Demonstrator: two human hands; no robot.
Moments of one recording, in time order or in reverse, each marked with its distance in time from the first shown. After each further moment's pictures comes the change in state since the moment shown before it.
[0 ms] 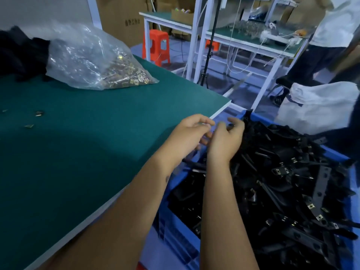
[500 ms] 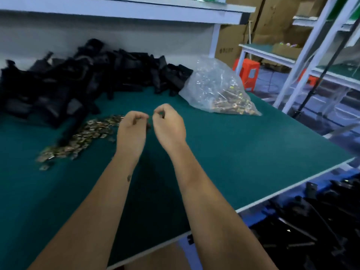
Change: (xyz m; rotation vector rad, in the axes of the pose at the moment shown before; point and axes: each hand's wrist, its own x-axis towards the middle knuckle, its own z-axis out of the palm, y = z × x) left_hand -0.129 -0.005 -0.270 0.118 1.130 0.091; right_hand -0.245 -0.075 0.198 -0.148 -1.187 -0.421
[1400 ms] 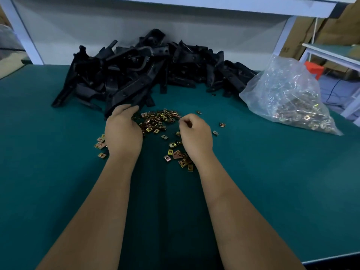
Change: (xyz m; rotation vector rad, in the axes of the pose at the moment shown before) left_hand 0.050 -0.059 -0.125 0.689 0.381 0.207; right_hand 0.007 0.008 0.087 -0.034 -0.157 -0.083
